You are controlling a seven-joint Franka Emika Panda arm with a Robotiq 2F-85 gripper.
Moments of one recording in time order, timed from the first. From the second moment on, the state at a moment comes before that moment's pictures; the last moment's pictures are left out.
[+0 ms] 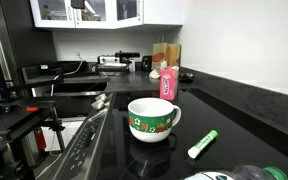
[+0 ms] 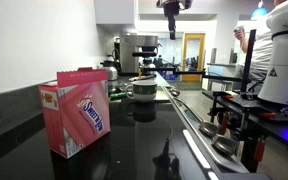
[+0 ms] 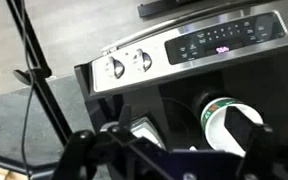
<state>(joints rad) -0.20 -0.19 -0.21 -2.29 -0.16 2.03 -0.07</state>
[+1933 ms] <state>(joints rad) -0.12 0.26 -0.19 -2.24 -0.23 2.45 0.38</state>
